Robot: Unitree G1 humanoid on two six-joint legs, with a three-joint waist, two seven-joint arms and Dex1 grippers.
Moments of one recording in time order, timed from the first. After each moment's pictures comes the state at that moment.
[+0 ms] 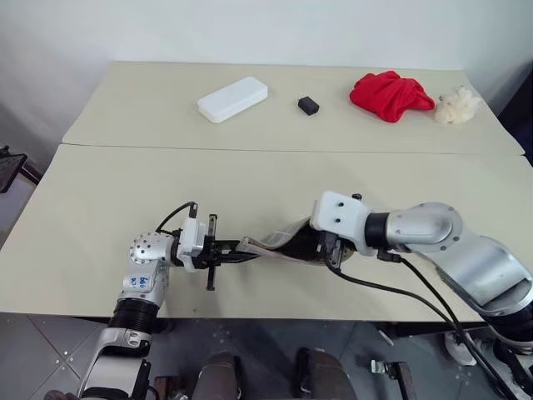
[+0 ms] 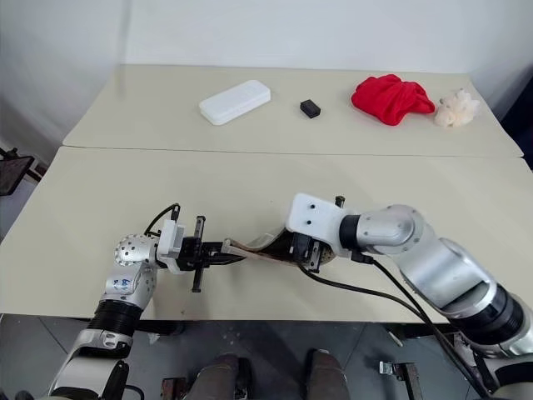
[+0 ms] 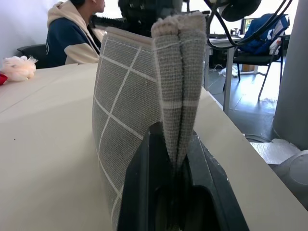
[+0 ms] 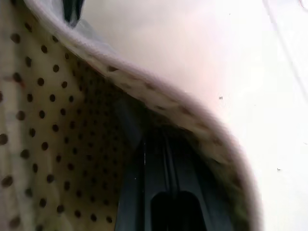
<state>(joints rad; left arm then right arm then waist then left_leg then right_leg) -0.45 0.37 -0.02 0.36 -0.44 -0.26 -1.45 -0.65 -0.87 0.42 -0.62 0.29 0.87 0.74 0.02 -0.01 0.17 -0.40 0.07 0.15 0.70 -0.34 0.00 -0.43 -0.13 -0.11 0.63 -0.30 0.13</state>
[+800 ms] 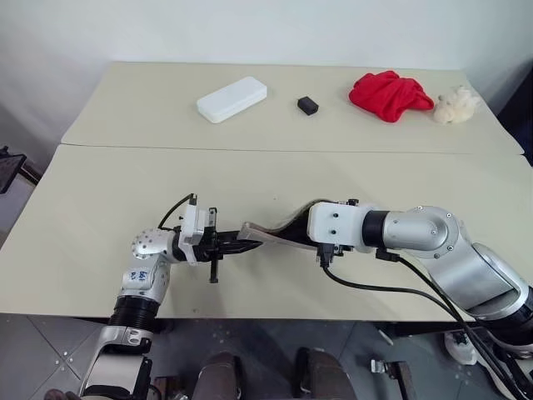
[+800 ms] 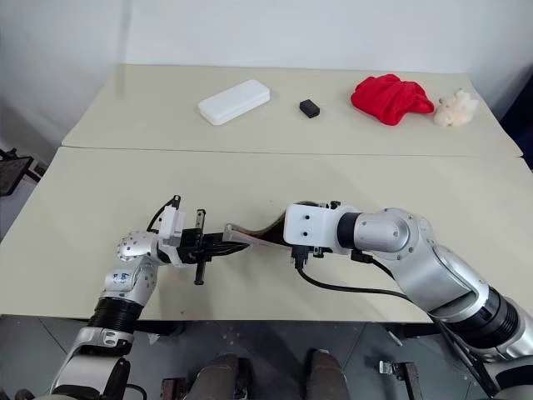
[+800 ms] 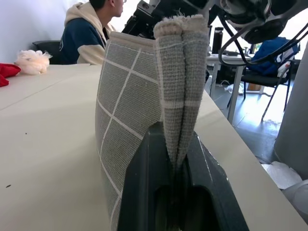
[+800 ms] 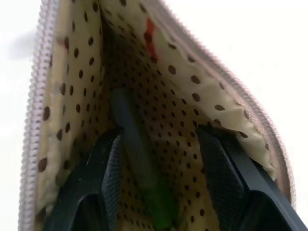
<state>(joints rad) -0.47 0.36 -0.01 0.32 -0.47 -0.10 -1.39 -0.63 -0.88 0.46 -0.58 0.01 0.65 0.80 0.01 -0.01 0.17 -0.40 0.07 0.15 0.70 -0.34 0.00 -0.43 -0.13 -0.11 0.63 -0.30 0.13</state>
